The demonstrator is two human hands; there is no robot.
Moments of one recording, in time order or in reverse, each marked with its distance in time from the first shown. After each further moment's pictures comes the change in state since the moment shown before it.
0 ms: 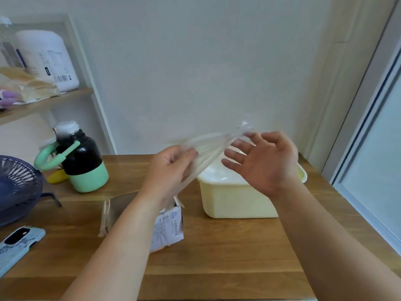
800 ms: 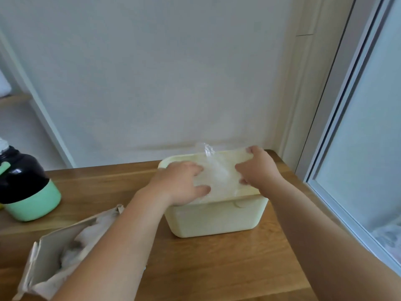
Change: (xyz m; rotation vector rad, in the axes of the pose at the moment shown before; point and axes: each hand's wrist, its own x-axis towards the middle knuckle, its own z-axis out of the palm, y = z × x) left_hand 0.066 0.002 0.090 1.078 -0.544 0.178; right_hand 0.029 -0.035 -0.088 -1.205 0.675 0.166
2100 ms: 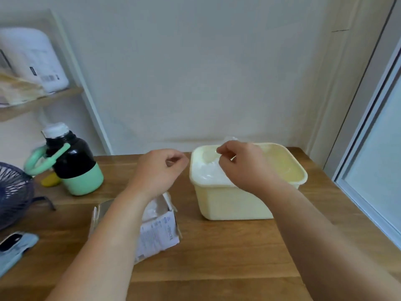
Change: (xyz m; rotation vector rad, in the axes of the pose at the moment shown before) left_hand -0.074 -0.056 -0.014 -0.484 0.467 -0.160; right_hand -0.075 -0.045 0.041 -0.257 -0.087 -0.575
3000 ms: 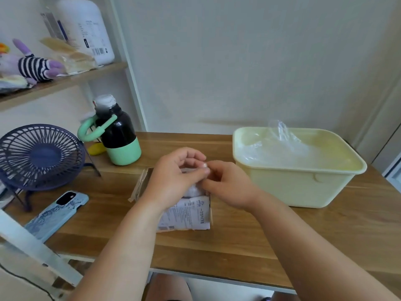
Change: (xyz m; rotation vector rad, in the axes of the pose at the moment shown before) left_hand -0.067 -0.049 -0.022 -0.434 0.042 -0.090; right_hand -0.026 -0.039 0.109 0.381 -0.444 -0.071
